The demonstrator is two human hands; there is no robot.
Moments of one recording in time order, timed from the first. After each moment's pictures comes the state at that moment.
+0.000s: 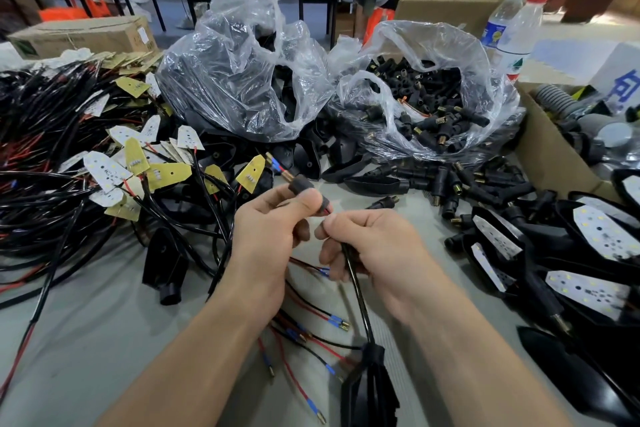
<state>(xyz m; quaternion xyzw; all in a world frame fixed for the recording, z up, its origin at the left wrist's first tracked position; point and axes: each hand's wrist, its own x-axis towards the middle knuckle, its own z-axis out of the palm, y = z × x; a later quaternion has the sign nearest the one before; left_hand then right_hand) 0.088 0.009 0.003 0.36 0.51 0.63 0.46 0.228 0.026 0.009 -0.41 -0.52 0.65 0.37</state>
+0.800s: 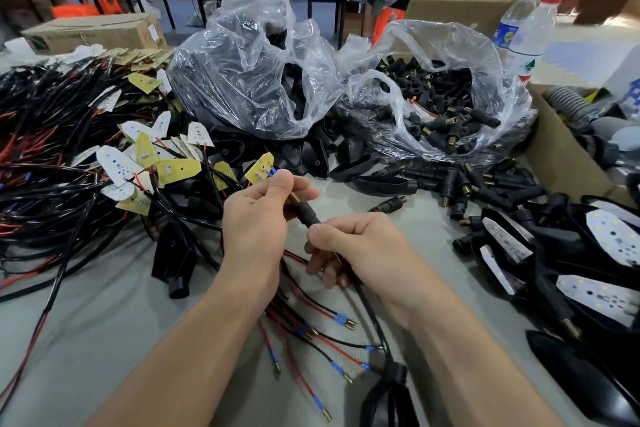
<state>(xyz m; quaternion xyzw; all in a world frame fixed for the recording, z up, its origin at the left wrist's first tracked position) 0.081 0.014 0.010 0.31 0.57 0.66 0.38 0.221 0.023 0.010 -0.40 -0.58 0.64 0.31</state>
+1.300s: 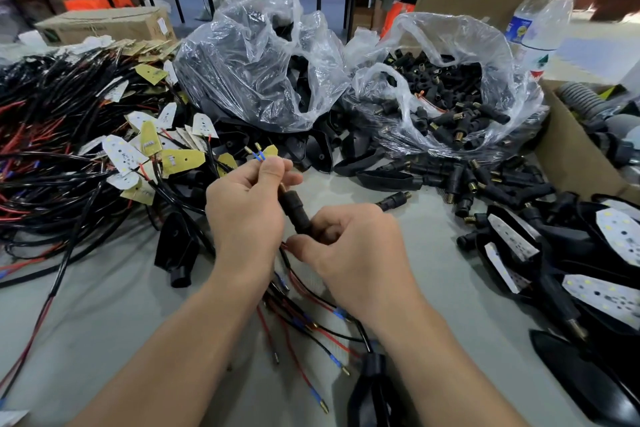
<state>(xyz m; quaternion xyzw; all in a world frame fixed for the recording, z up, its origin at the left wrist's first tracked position) 0.075 0.017 0.007 0.33 0.61 0.68 0.23 0.206 0.007 0.008 -0.49 -0.73 0.34 0.33</state>
